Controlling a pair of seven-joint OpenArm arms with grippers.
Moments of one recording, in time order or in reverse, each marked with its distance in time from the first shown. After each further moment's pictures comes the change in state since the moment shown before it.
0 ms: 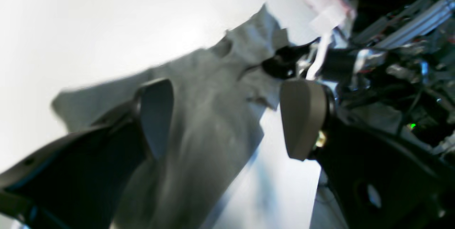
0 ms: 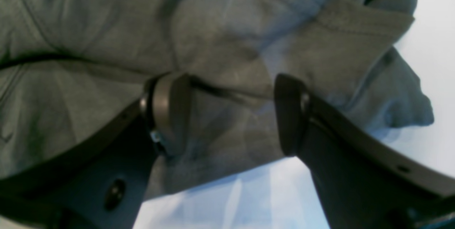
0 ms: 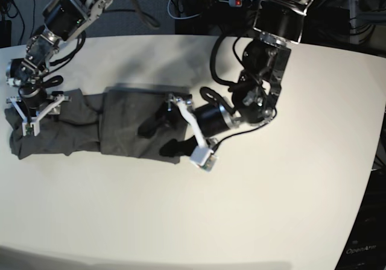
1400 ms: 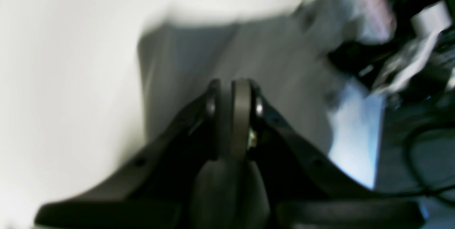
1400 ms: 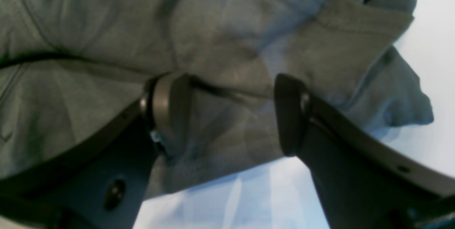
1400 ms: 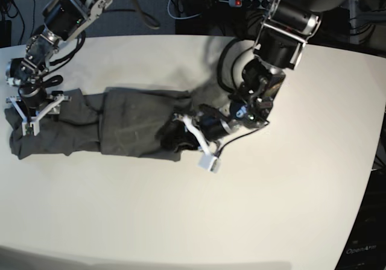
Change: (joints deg) left arm -10.0 -1.1 4.9 -27.4 -0.2 0.6 -13.7; right arm -0.1 0.0 0.1 0.0 0.0 0.0 0.0
